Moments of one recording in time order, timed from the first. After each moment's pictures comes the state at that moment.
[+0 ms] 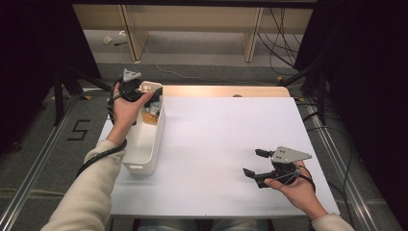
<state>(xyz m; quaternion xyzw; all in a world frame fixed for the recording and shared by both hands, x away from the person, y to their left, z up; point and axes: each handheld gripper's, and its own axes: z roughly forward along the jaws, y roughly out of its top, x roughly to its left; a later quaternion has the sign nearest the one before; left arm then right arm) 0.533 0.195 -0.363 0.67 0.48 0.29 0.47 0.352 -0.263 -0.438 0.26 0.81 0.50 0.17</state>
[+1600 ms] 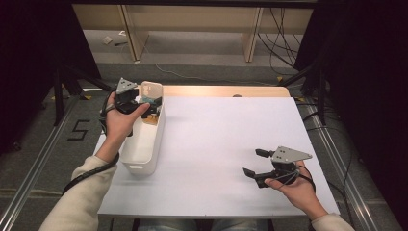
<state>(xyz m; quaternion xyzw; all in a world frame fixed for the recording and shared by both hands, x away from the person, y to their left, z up) 0.485 0.196 -0.359 0.69 0.45 0.28 0.50 0.352 -0.263 -0.437 0.27 0.81 0.50 0.17</state>
